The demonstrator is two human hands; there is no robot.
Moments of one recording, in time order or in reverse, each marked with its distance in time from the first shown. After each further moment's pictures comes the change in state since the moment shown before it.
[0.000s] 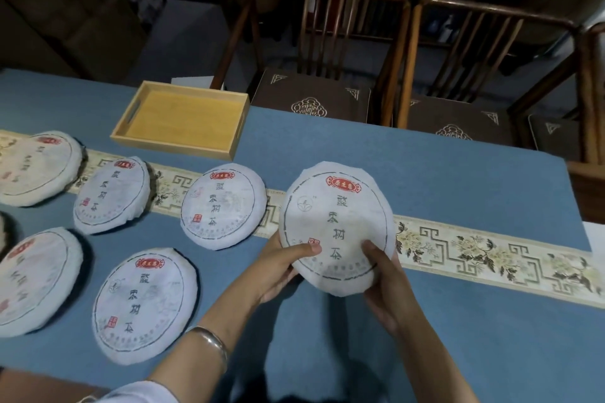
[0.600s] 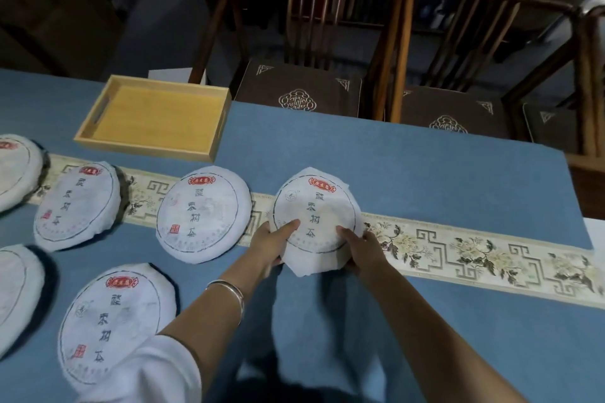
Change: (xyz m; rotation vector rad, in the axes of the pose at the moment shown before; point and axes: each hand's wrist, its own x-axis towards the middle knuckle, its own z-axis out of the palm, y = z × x) left_hand 0.095 -0.013 -0.029 0.183 0.510 -0.185; right_hand 0.116 0.014 -0.031 -0.569 0.528 0.234
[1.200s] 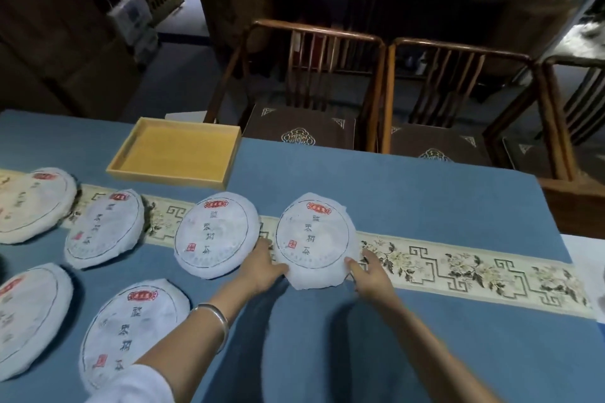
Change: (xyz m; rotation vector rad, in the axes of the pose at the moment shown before) left_hand -0.040 0.005 -0.040 0.906 0.027 0.277; right_hand -0.054 0.011 -0.025 -0.466 -0.014 -0.268
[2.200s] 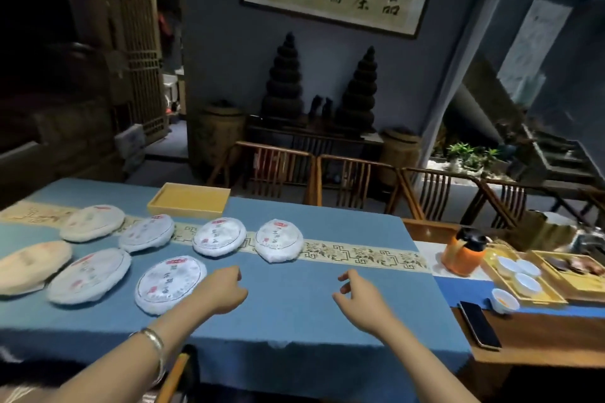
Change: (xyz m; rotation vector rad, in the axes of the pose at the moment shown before) left_hand -0.394 -0.105 -0.012 0.444 0.240 0.376; right_hand -0.437 0.107 -0.047 -0.537 0.265 -0.500
